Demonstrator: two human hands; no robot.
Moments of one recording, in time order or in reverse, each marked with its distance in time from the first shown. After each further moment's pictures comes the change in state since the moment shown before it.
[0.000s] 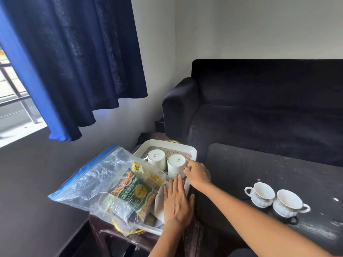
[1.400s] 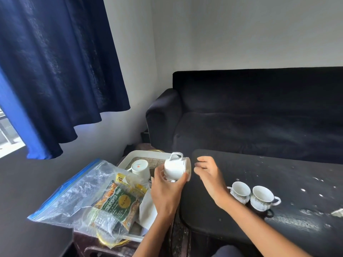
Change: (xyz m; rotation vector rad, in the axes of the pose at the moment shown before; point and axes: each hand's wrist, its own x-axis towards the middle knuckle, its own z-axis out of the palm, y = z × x) left_hand -0.005 0.065 -0.067 -0.757 0.397 -0.175; right_hand -0.069 0.042 -0.087 0.883 0.166 0.018
